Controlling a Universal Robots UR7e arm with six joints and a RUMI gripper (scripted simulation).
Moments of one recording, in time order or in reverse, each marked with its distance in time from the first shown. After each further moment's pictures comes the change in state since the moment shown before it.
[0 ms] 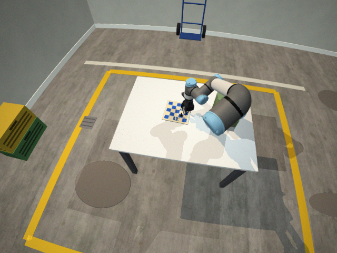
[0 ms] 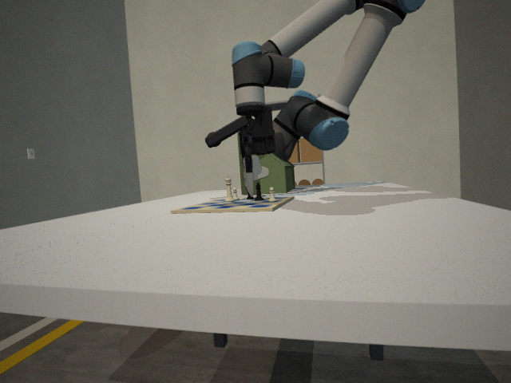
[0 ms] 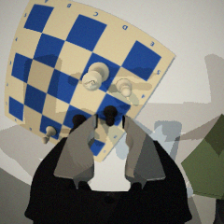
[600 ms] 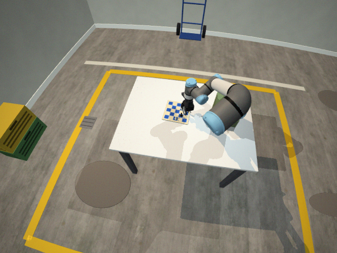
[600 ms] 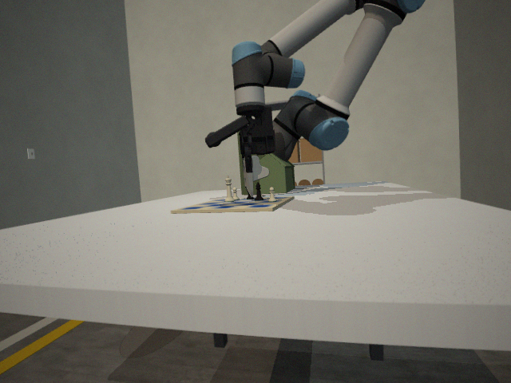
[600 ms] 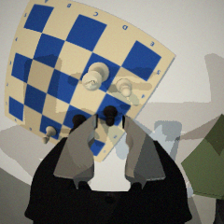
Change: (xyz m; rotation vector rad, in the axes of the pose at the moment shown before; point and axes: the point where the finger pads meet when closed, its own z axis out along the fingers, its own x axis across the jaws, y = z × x) arm 0.000 0.000 0.000 0.000 0.000 0.000
